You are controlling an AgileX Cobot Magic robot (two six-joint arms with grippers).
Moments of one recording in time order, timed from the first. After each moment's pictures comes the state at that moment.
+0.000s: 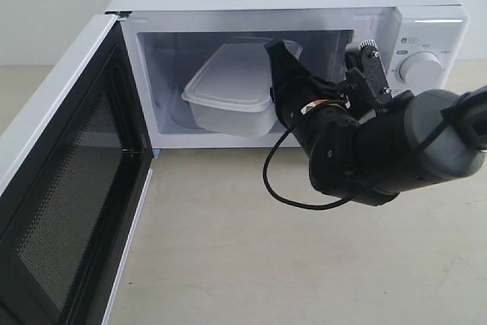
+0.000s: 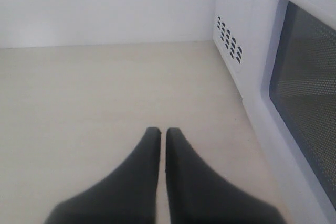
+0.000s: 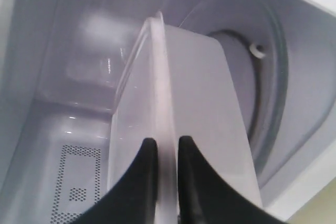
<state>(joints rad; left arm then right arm) -0.02 0.00 0.00 -0.03 0.31 0.08 0.72 1.89 -0.89 0.76 -0.78 0.73</state>
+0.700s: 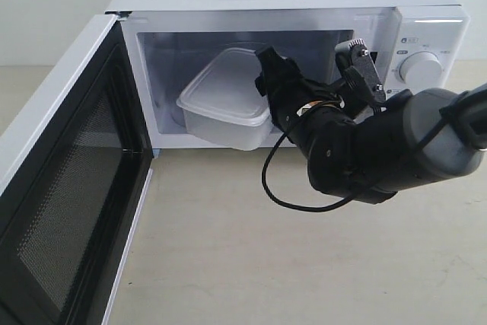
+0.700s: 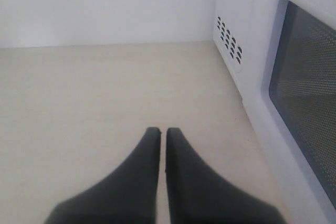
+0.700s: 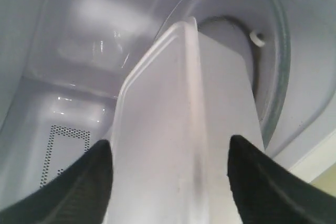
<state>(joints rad) -0.02 0.00 0.00 -0.03 0.31 0.08 0.72 1.90 -0.89 0.73 -0.73 0.68</state>
